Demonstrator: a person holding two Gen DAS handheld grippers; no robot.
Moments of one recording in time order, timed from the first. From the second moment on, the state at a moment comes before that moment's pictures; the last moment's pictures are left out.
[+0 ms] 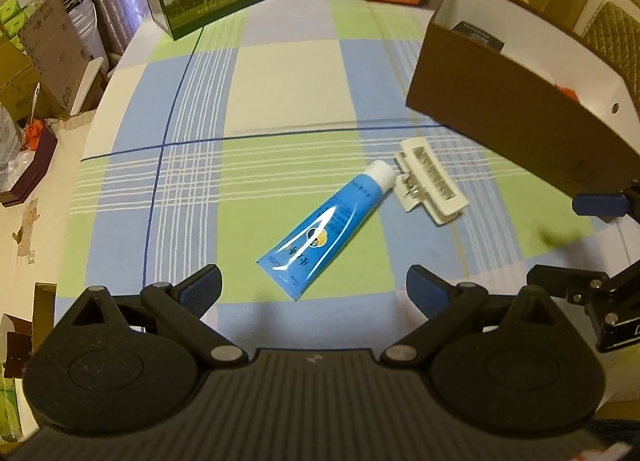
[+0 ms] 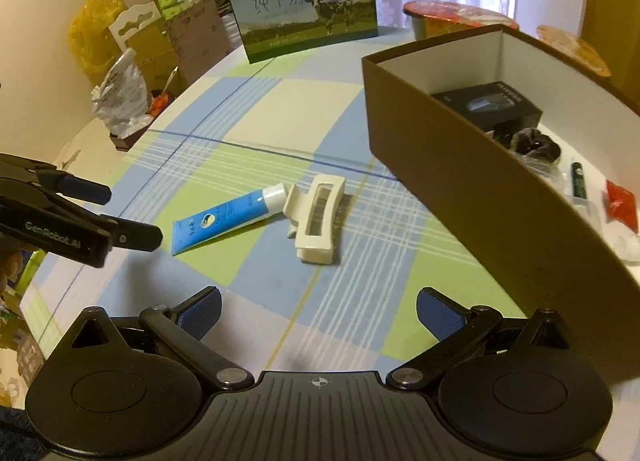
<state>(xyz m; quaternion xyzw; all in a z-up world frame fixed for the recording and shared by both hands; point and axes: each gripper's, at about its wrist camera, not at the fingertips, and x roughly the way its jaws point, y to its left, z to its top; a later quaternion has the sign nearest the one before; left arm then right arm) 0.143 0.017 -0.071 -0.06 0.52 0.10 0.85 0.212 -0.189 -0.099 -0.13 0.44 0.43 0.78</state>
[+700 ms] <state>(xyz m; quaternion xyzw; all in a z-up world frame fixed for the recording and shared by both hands) 0.195 0.023 -0.130 0.00 0.53 0.03 0.84 0.238 -0.162 -0.141 -0.13 0.43 0.40 0.80</state>
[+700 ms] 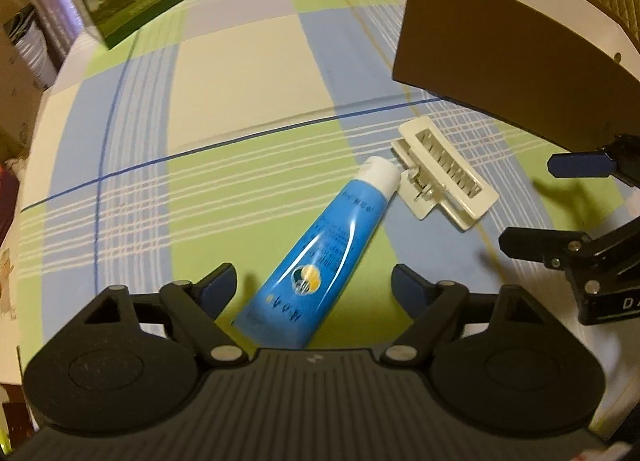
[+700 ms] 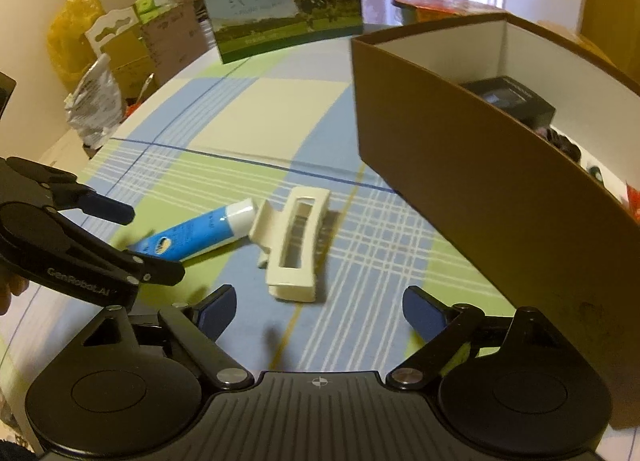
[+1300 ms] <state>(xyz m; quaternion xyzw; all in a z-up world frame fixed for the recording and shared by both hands) 0.219 0.072 -0.143 -0.07 0.53 0.13 0.83 0.246 -0.132 -0.147 -0.14 0.42 0.41 0.80</state>
